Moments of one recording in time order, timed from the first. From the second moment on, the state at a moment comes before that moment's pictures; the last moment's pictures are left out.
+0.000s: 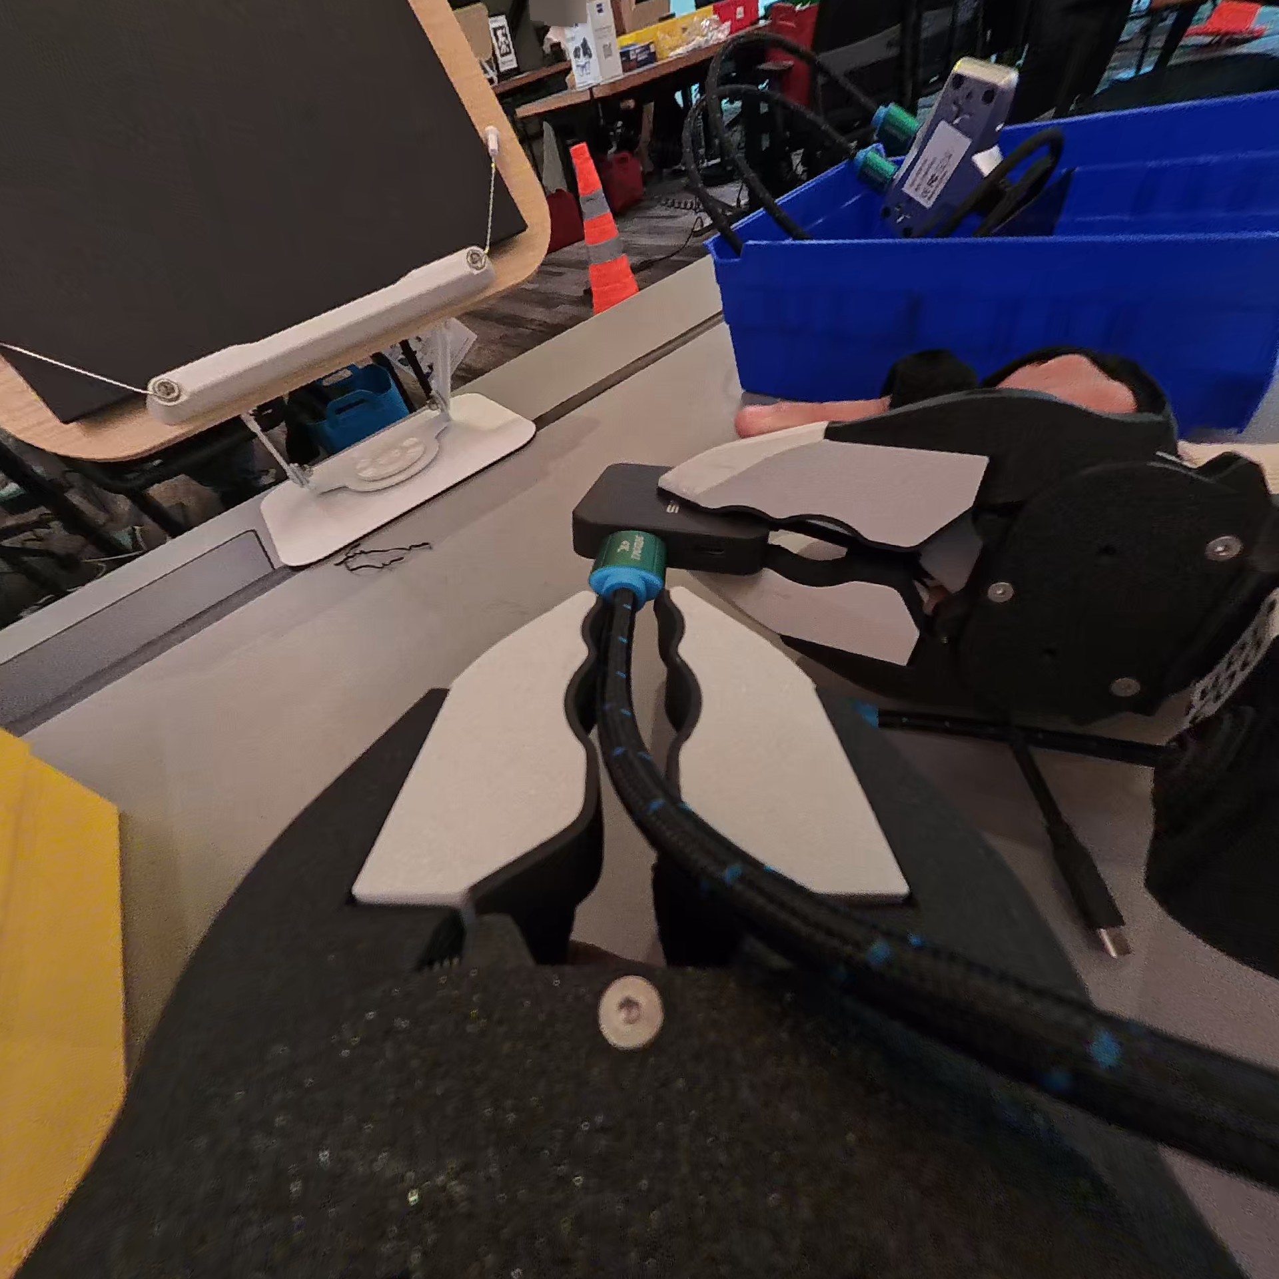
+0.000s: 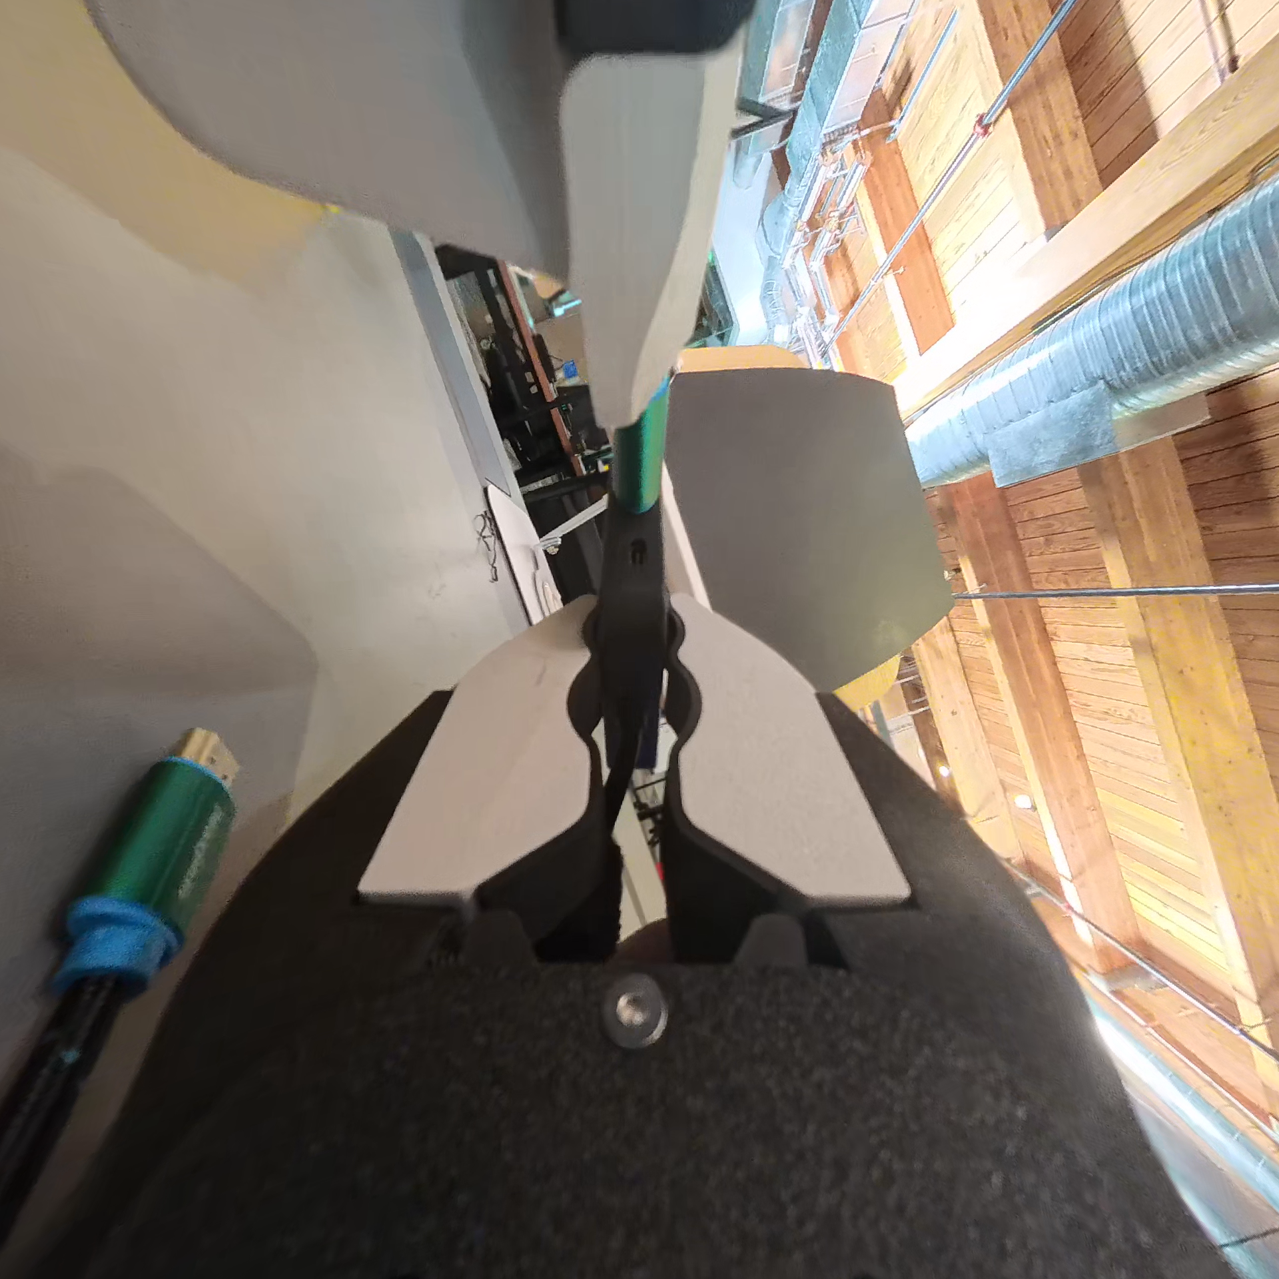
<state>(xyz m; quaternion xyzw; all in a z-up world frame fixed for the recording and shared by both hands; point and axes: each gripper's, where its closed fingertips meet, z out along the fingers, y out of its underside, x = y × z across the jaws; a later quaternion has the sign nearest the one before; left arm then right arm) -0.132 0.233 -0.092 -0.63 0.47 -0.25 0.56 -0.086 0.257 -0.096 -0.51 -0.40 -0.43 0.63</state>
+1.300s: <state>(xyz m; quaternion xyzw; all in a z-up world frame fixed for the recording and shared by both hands) -0.139 0.224 -0.087 -0.59 0.53 -0.33 0.51 -0.109 0.237 -0.095 -0.47 -0.45 -0.36 0.67</state>
